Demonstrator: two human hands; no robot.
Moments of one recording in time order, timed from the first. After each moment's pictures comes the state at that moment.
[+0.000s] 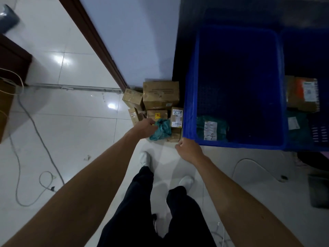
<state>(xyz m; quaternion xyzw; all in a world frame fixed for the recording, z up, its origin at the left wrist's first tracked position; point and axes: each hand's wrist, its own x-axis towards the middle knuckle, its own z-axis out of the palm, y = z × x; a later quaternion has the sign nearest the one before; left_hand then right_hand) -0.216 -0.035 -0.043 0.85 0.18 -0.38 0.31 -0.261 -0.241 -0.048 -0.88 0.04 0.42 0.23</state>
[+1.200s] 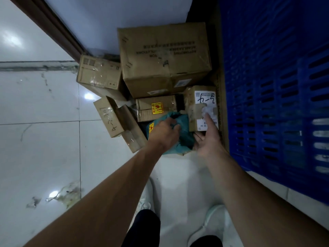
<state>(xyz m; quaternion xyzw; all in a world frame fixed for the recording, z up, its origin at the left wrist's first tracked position) -0.141 -0.038 -0.468 0.82 0.13 -0.38 0.41 -0.145 -0.185 -0.478 -0.41 0.58 0.19 0.68</state>
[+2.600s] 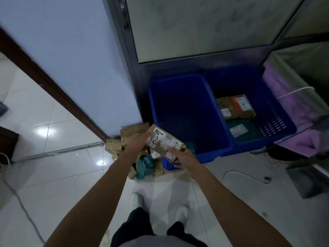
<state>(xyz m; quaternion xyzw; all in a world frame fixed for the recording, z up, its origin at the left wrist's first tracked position) -0.223 -0.154 0.116 0.70 0.26 -0.26 0.61 -0.298 -0.351 0.110 -0.65 0.28 0.28 0.65</state>
